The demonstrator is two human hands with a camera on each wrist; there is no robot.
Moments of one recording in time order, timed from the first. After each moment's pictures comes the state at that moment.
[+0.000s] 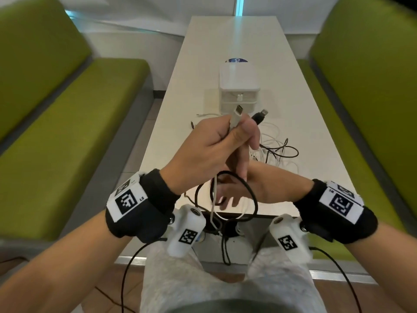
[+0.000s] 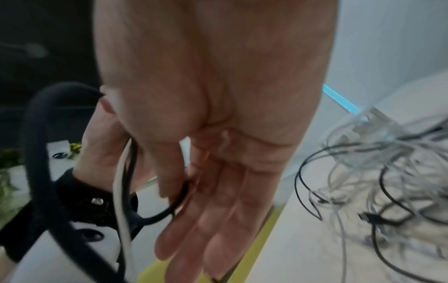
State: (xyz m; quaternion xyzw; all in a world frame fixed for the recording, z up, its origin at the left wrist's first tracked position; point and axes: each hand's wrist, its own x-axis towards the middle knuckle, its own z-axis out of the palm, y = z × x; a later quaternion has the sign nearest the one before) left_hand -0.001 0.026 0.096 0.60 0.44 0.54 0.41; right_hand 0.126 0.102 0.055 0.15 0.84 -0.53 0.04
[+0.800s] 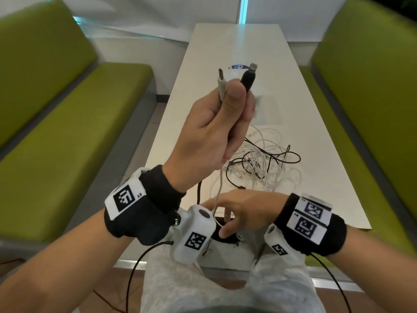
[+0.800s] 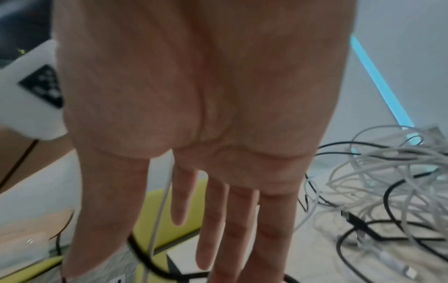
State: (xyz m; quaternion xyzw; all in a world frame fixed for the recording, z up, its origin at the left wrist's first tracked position) left_hand 0.002 0.027 0.123 0.56 0.37 0.65 0.36; right_hand 0.105 0.094 0.011 0.12 0.91 -0.33 0.22
